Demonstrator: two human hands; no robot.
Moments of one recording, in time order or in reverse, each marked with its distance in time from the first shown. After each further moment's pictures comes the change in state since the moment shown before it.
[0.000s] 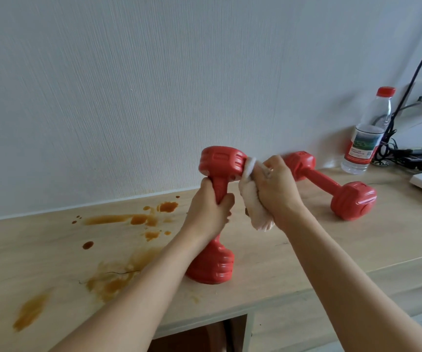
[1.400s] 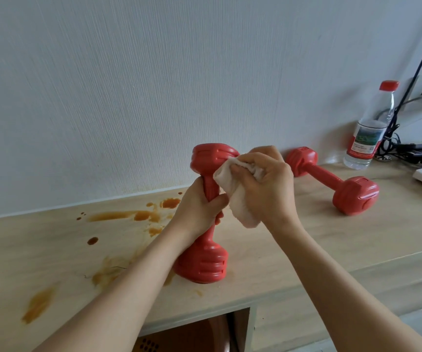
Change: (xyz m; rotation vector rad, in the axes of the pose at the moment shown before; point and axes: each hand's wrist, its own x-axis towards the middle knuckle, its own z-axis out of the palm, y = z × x) left_hand -0.013 0.003 -0.023 -0.060 -0.069 0.032; right_hand -0.024 -0.006 0.012 0.037 0.094 -0.369
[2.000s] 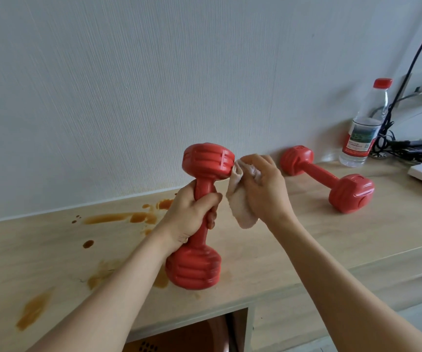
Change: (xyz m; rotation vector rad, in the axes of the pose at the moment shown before) left_hand 0.000 -0.006 -0.006 -0.255 -0.074 -0.063; right_hand 0.005 0.018 -0.003 -0.021 -0.110 0.089
